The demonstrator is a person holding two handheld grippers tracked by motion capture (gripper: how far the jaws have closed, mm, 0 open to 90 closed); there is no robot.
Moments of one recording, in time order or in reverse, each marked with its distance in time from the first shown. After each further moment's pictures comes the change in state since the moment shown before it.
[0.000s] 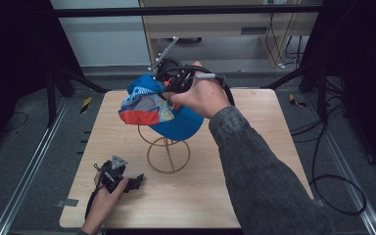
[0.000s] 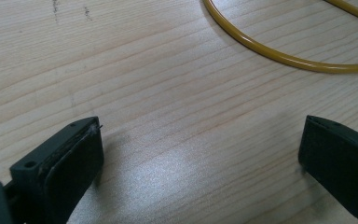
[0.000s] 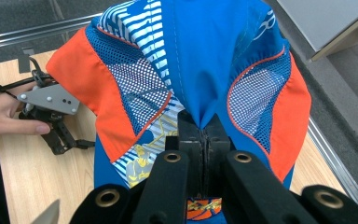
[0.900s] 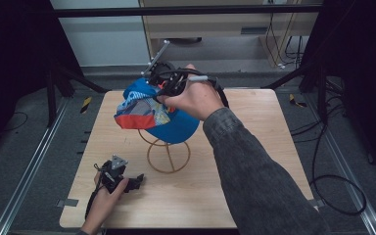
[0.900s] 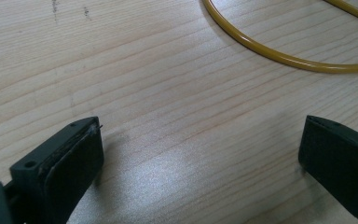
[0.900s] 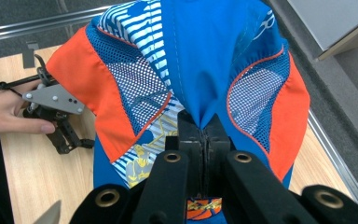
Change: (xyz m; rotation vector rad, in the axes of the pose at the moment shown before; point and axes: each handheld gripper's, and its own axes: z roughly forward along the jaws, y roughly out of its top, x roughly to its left) left arm 0.000 0.000 0.000 0.002 -0.001 0.002; right arm 0.009 0.007 0.011 0.022 0.014 -0.023
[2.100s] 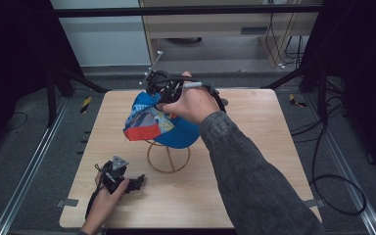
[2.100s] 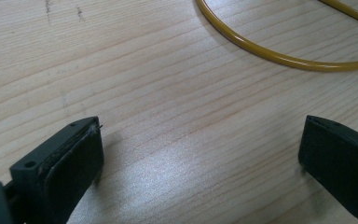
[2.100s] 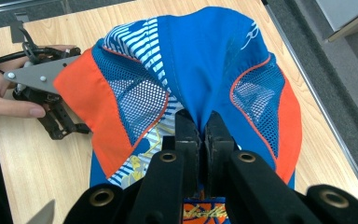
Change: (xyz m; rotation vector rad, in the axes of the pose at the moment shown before) left arm -0.003 0.000 0.000 -0.001 -0.007 0.006; right arm 0.005 -0.006 0.023 0.089 0.007 -0.016
